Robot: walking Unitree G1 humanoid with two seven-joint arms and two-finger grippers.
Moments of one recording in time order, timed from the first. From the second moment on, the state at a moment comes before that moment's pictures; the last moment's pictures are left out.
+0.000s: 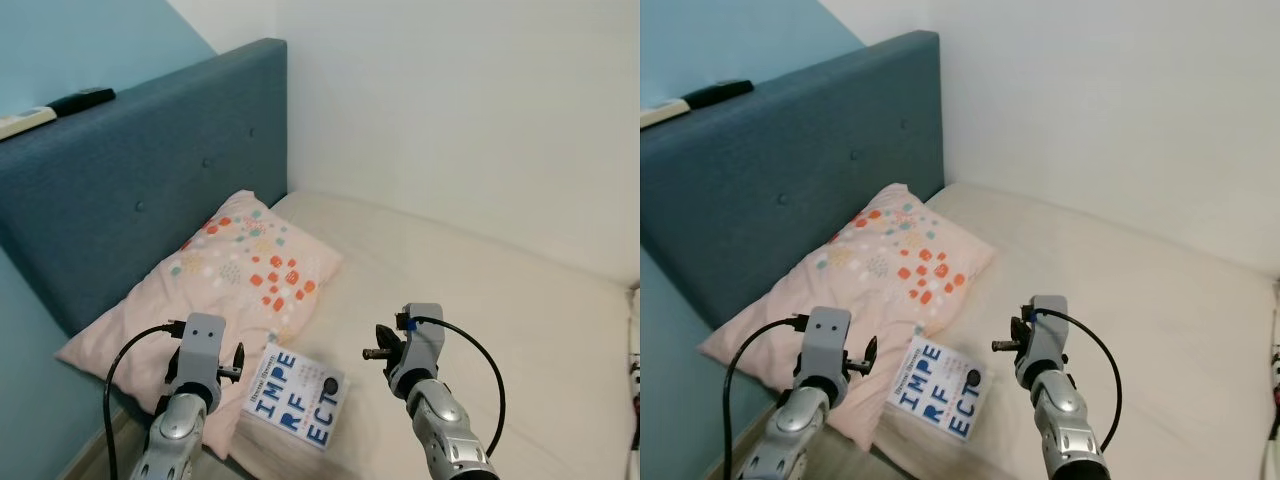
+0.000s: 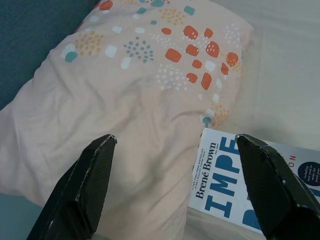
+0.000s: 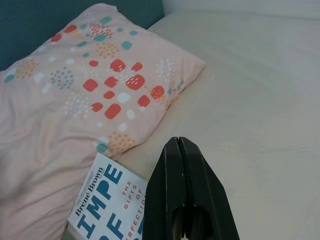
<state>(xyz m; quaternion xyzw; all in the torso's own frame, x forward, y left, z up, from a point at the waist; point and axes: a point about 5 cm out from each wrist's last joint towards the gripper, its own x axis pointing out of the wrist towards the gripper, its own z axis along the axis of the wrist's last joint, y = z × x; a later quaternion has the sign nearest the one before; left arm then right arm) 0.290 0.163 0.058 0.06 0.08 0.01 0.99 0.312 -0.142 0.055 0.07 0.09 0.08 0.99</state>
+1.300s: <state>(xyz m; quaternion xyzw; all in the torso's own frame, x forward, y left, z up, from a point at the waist) 0.261 0.173 -0.008 0.08 0.20 0.02 0.98 0.287 -0.129 -0.004 -0.01 0.25 0.11 0.96</state>
